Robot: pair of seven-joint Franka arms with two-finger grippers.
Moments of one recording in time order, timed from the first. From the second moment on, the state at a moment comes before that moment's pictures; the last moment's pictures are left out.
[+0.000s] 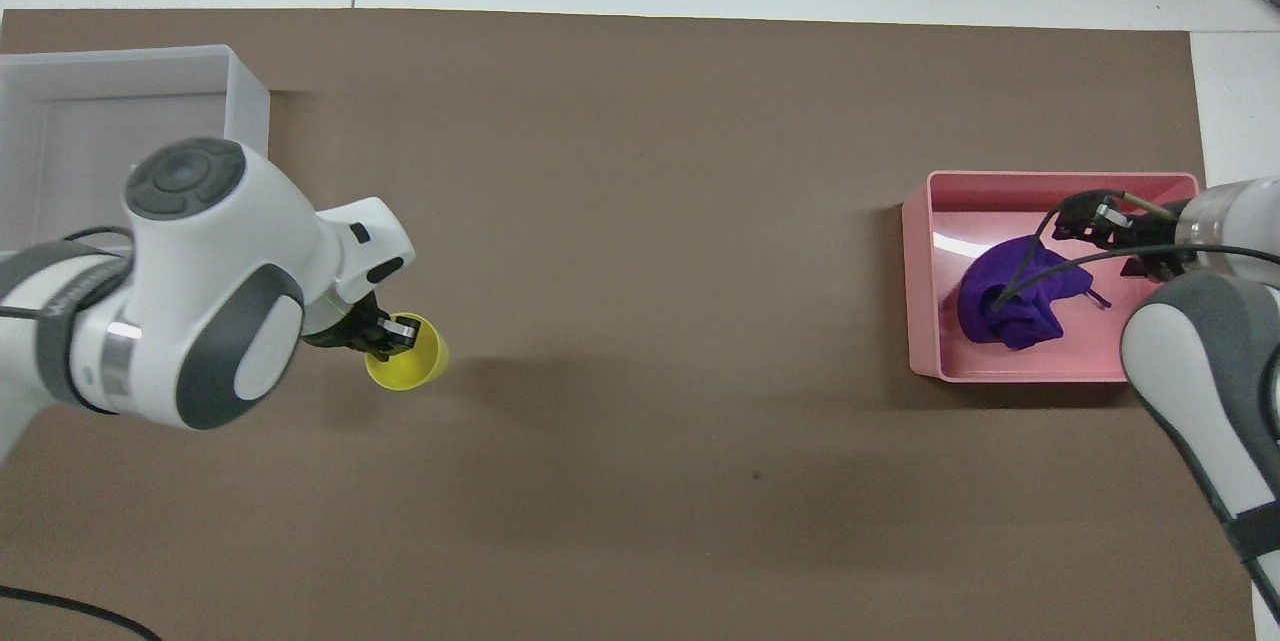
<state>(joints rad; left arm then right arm) -0.25 0.06 -0.04 -1.92 -0.05 1.78 -0.04 -0.19 0.00 0.07 -1.98 -0.02 2.13 0.40</state>
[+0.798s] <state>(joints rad) 0.23 0.23 -0.03 -1.55 0.00 1.75 0.50 -0.08 0.02 0.08 -1.52 -0.02 1.59 0.40</state>
